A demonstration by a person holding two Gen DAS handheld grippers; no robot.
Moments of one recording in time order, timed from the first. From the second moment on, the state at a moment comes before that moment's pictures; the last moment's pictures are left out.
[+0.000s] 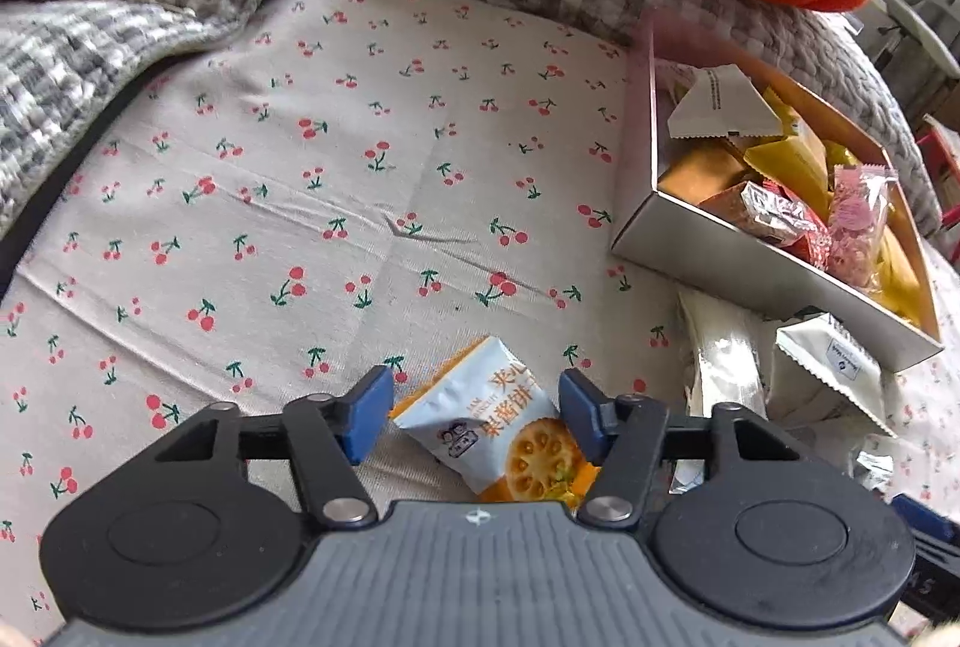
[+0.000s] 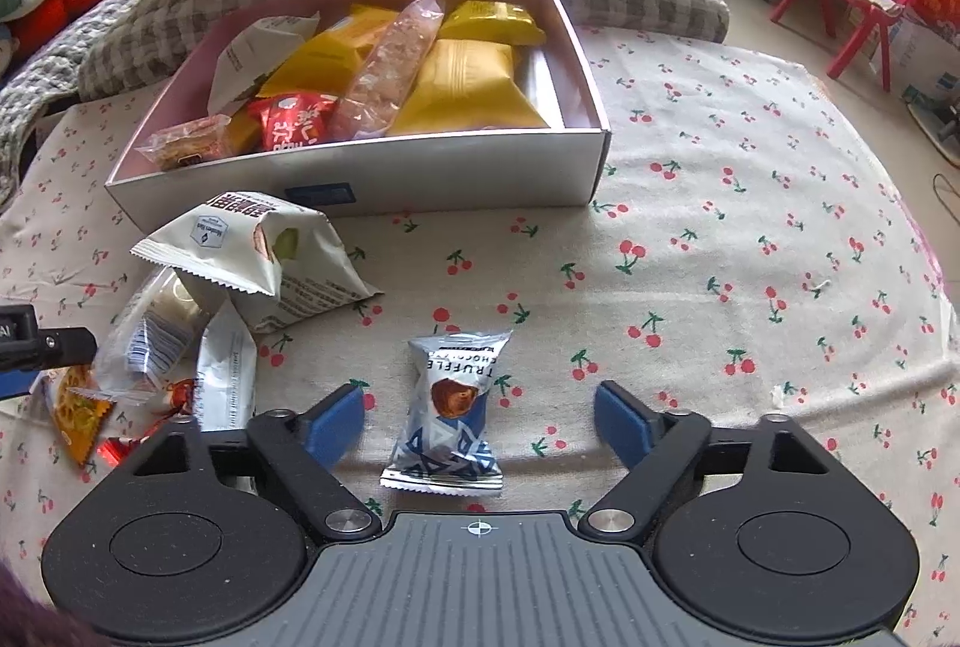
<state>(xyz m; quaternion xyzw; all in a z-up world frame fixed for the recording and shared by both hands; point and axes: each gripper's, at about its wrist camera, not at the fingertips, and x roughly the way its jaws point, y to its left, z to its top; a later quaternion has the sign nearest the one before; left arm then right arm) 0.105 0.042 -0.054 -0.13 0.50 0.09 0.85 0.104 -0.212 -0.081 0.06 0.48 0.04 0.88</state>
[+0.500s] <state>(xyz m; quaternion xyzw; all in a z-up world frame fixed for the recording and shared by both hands) 0.104 0.049 -0.049 -0.16 0.48 0.07 0.86 0.103 -0.211 -0.075 0.06 0.46 0.05 0.88</state>
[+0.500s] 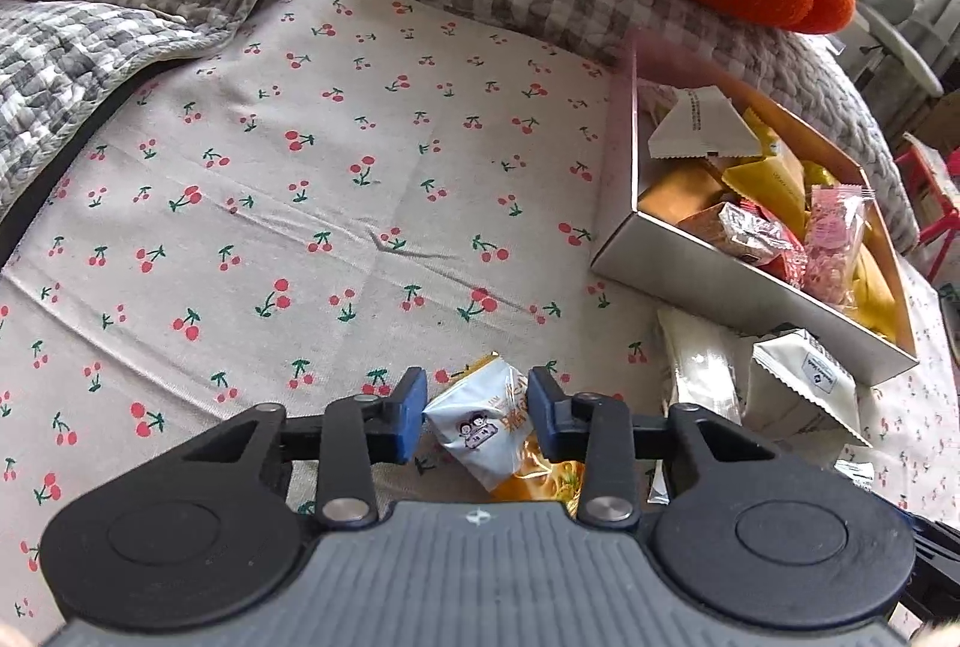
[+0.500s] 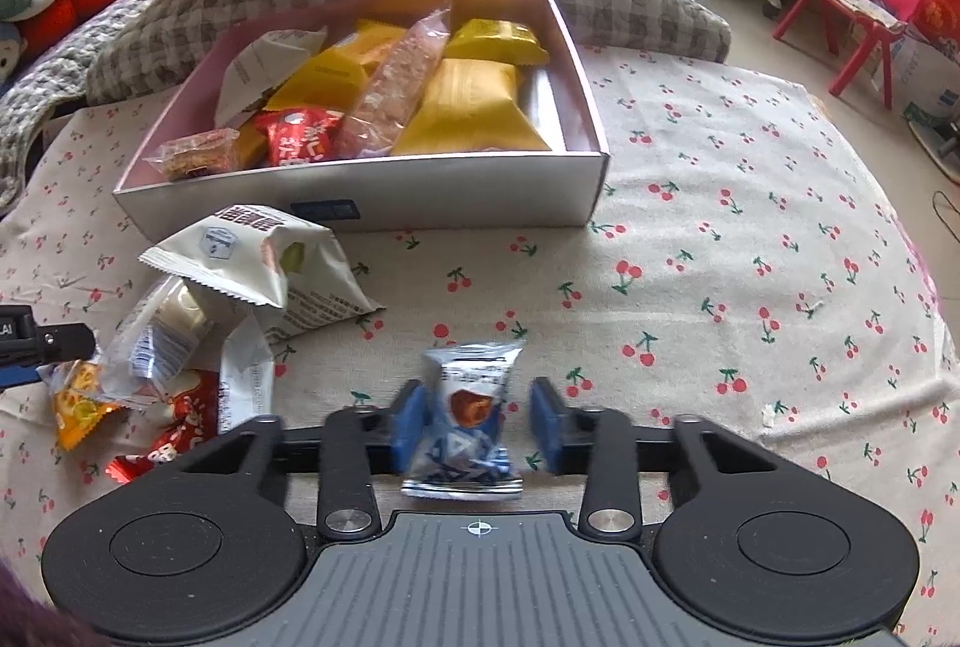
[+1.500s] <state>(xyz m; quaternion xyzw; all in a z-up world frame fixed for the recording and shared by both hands) 0.108 0.060 -0.043 -0.24 0.47 -0.05 0.85 0.100 -0.232 -0.058 0.11 0.45 0.05 0.88</state>
